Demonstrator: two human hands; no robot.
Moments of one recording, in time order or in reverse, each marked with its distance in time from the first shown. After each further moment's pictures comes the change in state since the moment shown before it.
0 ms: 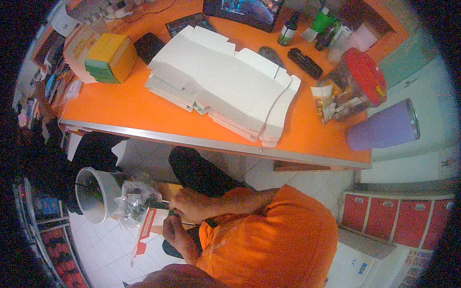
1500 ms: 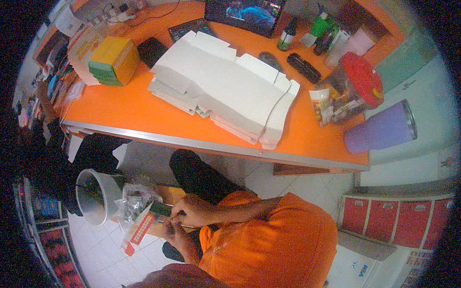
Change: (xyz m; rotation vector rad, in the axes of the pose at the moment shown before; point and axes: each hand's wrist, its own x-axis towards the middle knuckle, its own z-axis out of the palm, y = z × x) left_hand 0.008 -0.051 -0.009 -0.300 0.069 0.032; right_hand -0.012 -0.008 0.011 0.276 0.170 0.012
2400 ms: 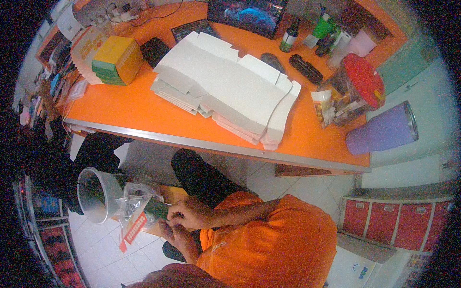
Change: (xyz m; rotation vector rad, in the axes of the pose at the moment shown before) left_hand -0.006 0.014 0.011 -0.095 0.044 -0.055; right_hand 0.002 -0.012 0.008 0.069 0.117 -0.067
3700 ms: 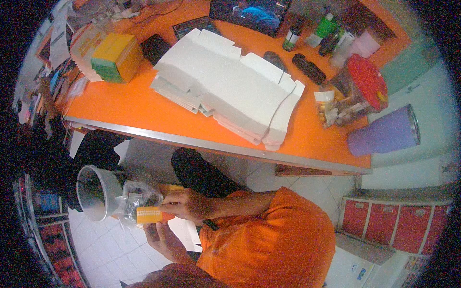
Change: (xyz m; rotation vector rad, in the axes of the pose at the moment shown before) left_hand 0.005 0.063 0.012 0.075 -0.043 0.208; right_hand 0.016 0.012 -0.019 -0.308 0.032 -0.461
